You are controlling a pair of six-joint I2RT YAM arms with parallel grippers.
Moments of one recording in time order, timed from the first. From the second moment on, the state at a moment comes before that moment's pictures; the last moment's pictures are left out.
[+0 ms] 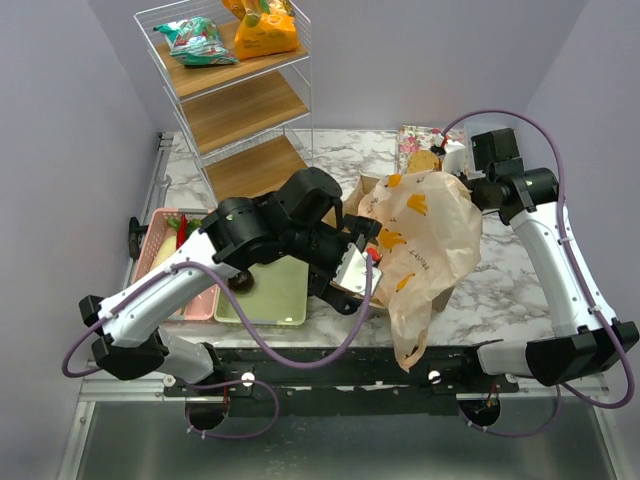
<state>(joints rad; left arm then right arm) -1.04 1.42 1.76 -1.11 0.55 0.96 0.22 1.33 1.54 -1.14 -0.43 -0.11</state>
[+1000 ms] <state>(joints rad) -0.99 1.67 1.75 -0.68 0.41 1.06 0.22 1.33 1.53 -1.14 -0.43 -0.13</state>
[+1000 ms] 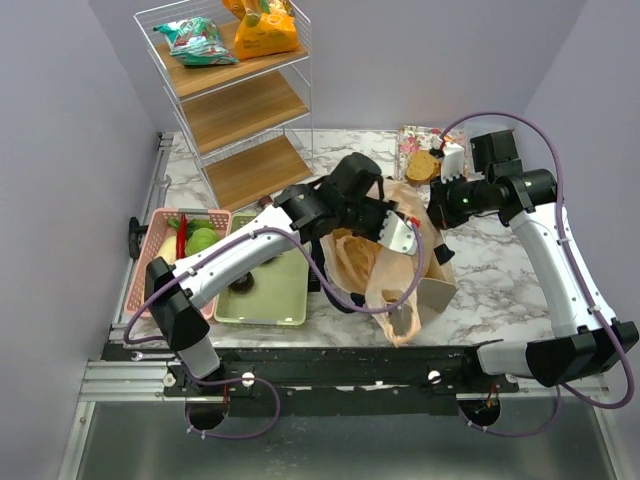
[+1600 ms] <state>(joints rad) -0.92 1.95 1.73 -0.92 0.29 1.07 0.22 1.33 1.53 -1.16 -0.36 -0.17</state>
